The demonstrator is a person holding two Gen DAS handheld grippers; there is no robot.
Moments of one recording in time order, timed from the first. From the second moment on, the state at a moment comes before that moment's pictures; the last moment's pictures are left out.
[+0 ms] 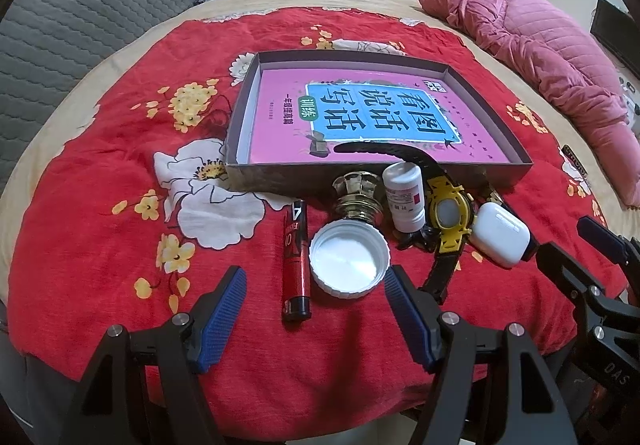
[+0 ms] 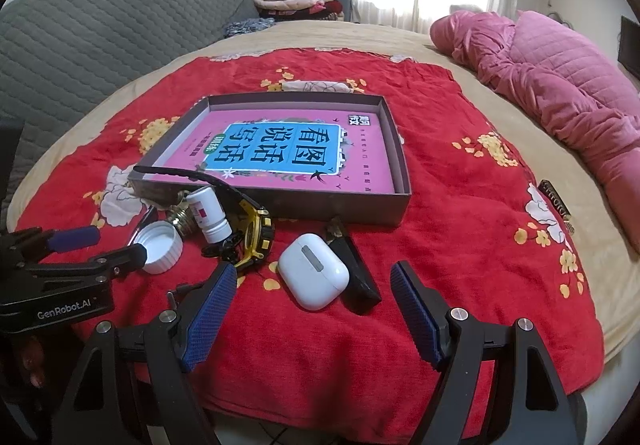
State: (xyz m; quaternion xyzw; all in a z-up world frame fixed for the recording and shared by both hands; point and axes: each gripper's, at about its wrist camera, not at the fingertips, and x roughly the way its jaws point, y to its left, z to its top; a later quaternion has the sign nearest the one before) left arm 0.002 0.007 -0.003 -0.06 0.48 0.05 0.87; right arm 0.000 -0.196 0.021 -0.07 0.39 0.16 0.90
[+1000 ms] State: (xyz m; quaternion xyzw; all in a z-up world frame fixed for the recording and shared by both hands) left arm 0.002 0.008 -0.005 -0.06 0.48 0.05 0.87; right arm -0.001 -0.194 0.020 -0.08 0.39 0.16 0.90
